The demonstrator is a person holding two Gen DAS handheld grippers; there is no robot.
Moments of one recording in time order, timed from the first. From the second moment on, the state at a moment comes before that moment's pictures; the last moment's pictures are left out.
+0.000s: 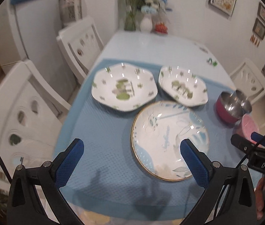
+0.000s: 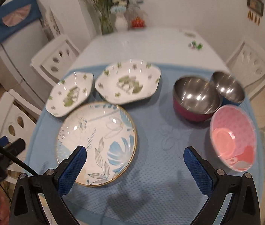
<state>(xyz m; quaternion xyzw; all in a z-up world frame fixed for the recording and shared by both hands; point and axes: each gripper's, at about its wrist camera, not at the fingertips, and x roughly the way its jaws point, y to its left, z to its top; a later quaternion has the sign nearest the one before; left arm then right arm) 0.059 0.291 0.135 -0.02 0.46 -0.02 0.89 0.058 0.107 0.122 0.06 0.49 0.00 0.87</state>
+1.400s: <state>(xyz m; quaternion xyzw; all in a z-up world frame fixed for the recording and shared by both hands) 0.135 0.289 0.030 -0.03 0.54 -0.11 0.83 0.127 0.129 0.022 0.03 0.57 0.04 0.82</state>
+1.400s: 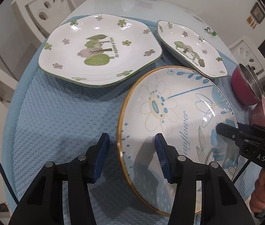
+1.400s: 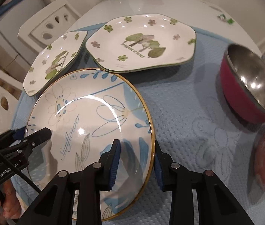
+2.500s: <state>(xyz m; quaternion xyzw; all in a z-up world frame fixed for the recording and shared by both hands) 0.071 0.327 0.053 -0.09 0.53 -0.10 0.84 0.056 0.159 0.077 0.00 0.54 0.08 0.84</state>
